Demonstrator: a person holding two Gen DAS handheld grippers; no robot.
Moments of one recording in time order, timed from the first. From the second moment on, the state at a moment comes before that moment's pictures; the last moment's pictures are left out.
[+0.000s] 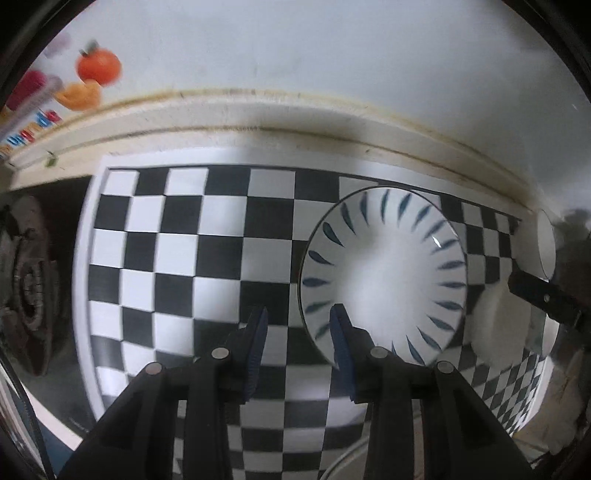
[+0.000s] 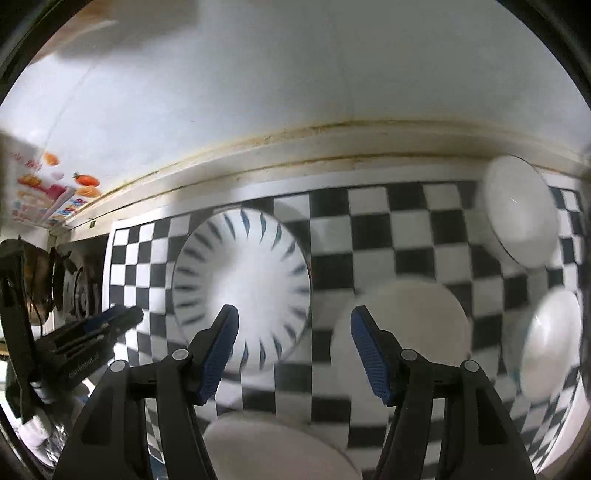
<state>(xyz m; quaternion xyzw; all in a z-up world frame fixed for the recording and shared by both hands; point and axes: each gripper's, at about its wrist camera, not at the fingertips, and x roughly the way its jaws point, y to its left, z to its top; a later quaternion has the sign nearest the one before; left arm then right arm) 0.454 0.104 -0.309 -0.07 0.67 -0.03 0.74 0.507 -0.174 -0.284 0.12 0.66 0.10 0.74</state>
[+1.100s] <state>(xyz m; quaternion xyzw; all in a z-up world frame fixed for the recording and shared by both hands) 0.466 0.094 -0.344 -0.11 0.69 -0.05 0.71 0.544 -0.141 -0.371 0.08 0.74 0.14 0.65</state>
